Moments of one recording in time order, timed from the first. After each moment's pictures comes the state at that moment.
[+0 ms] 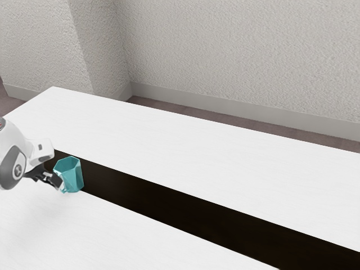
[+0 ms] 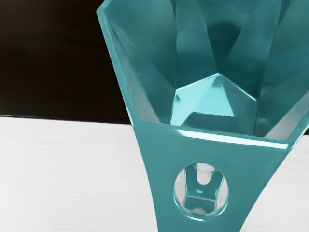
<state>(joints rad) 0.53 -0.06 -0.03 -2.66 0.01 2.96 0.40</state>
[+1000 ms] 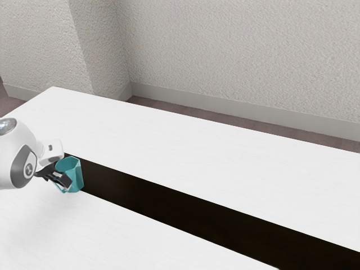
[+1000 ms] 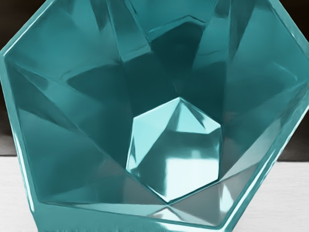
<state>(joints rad) 0.48 0.01 -0.04 -2.61 -0.04 2.98 0.46</state>
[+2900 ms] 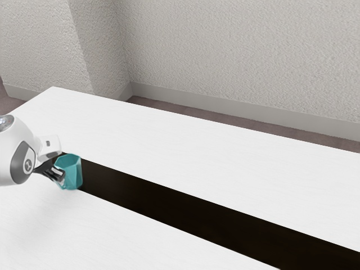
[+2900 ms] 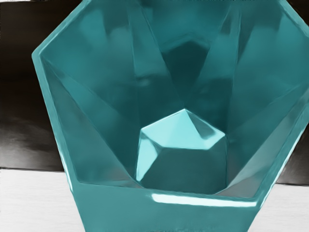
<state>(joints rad) 0.49 0.03 -0.04 -2.58 -0.07 2.98 0.47</state>
